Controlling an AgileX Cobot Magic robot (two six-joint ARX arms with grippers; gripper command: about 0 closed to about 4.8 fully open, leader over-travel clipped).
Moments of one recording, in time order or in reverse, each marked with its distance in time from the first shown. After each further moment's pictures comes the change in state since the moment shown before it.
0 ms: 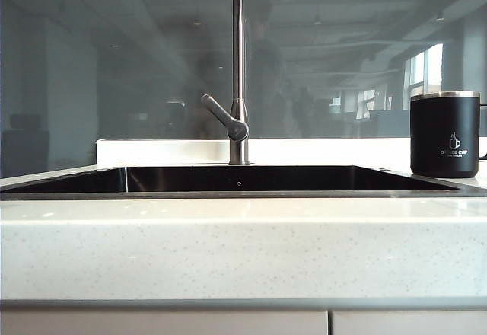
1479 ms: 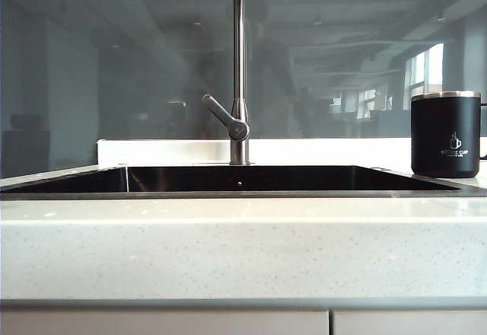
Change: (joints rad) left arm 0.003 0.000 0.000 0.000 0.034 -0.002; right arm 0.000 0.000 0.000 -0.003 0.000 0.000
